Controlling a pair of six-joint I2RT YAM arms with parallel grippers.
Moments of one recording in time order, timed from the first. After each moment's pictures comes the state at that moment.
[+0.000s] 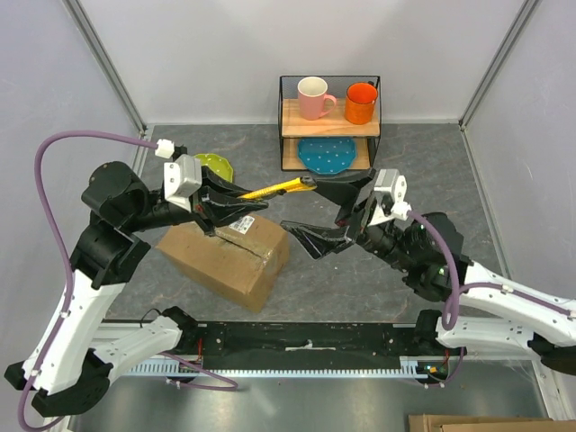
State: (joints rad) left arm -0.58 0.91 1.42 -0.38 0.82 0.05; right arm 1.20 0.91 0.99 0.35 0.11 0.04
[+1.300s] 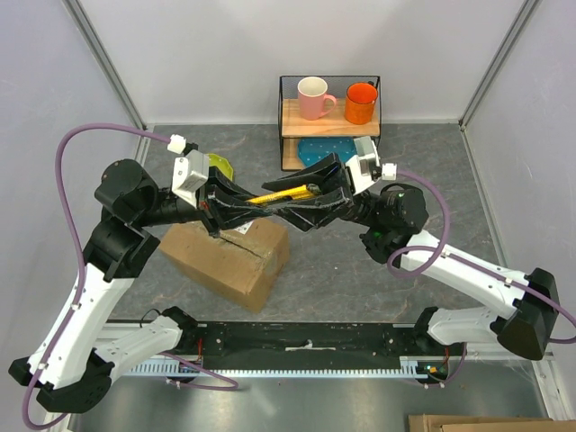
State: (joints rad) left arm -0.56 0.92 1.36 -0.30 0.92 -0.09; right arm 0.93 1.24 1.07 0.96 -0.55 0.51
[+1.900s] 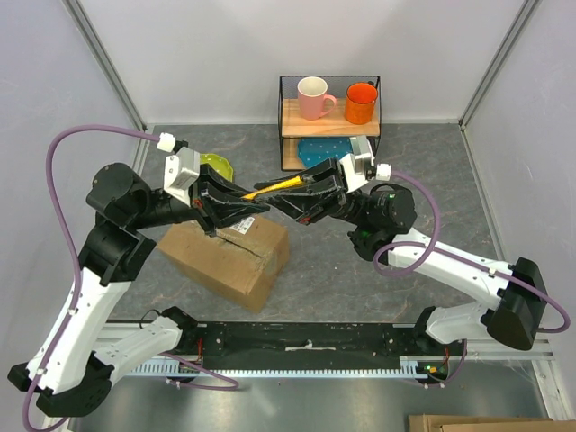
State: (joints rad) left arm -0.55 0.90 1.35 -0.27 0.89 -0.13; right arm 0.96 1.33 1.10 1.11 -0.52 0.53
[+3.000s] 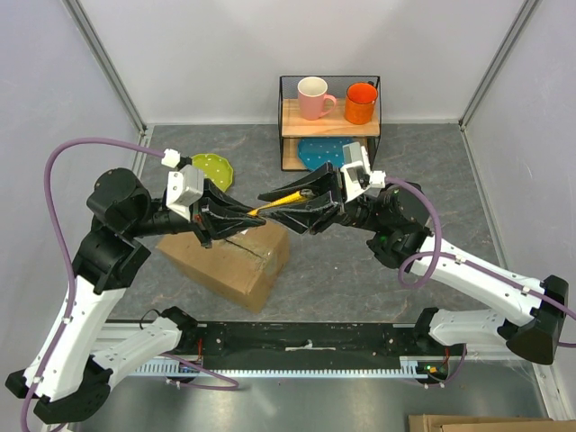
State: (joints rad) left arm -0.55 0.86 1.35 -0.43 0.92 0.00; right arm 0.98 1.19 1.12 0.68 -0.53 0.34
